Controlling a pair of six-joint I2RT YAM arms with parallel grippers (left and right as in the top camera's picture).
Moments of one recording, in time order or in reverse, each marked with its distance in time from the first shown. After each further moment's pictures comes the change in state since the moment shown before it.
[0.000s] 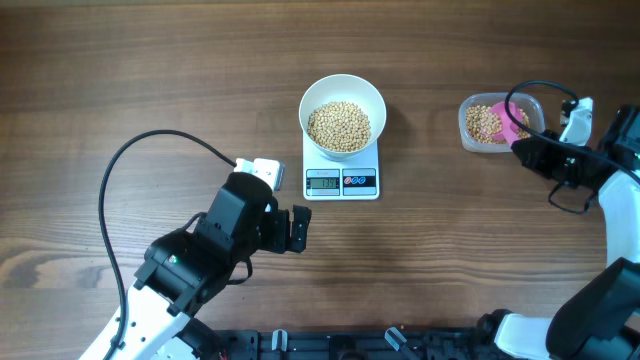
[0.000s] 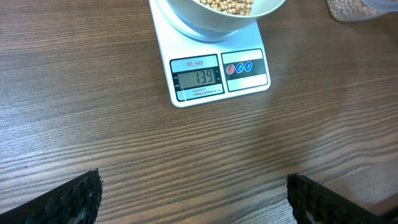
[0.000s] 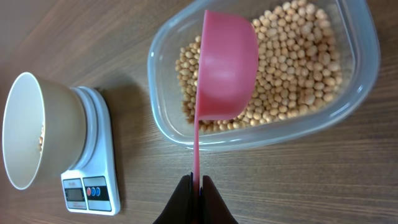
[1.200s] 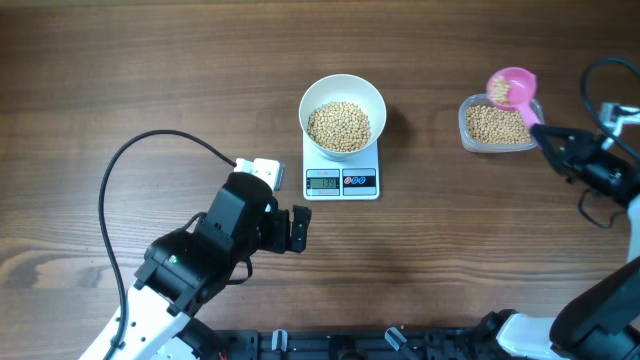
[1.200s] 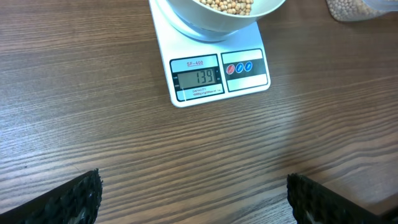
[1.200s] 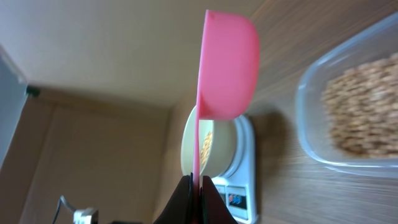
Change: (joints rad) left arm 0.000 0.000 0.000 0.000 0.000 0.000; right arm -0.182 0.010 0.000 -0.013 -0.684 0.064
